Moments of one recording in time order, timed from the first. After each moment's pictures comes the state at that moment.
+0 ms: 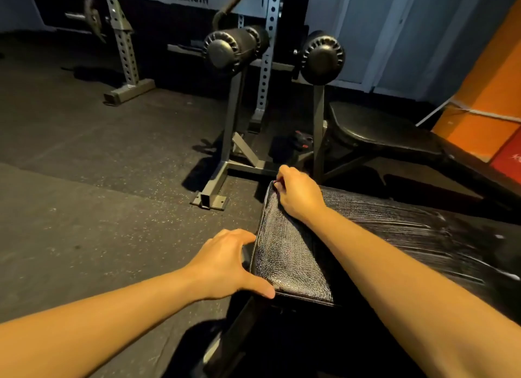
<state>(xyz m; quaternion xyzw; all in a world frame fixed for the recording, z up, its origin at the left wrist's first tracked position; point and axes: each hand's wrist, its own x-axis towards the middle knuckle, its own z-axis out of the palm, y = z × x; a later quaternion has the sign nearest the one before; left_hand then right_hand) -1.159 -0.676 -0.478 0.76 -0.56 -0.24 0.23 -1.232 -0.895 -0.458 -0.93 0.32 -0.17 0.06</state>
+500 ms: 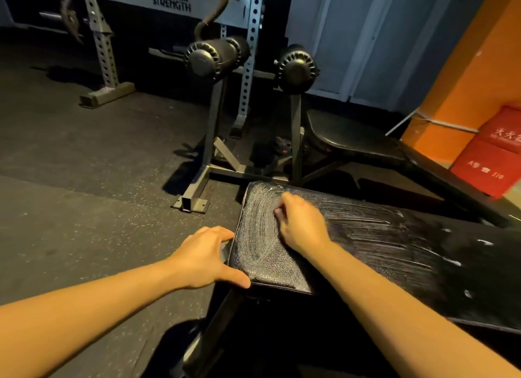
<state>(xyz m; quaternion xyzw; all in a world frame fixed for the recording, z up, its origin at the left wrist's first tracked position) -1.154 -0.676 -0.479 0.76 -0.56 -0.25 0.20 -1.313 -0.845 -0.458 -0.91 0.38 -0.15 0.04</state>
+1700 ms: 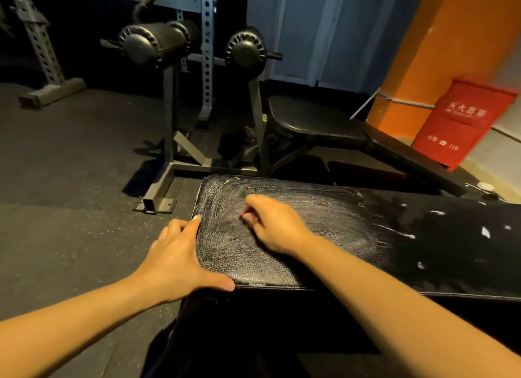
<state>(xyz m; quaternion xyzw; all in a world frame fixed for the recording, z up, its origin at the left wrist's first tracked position) -1.202 -0.699 -0.470 0.80 -0.54 -0.20 0.18 -1.364 -0.867 -0.458 -0.95 0.29 -0.11 0.11</state>
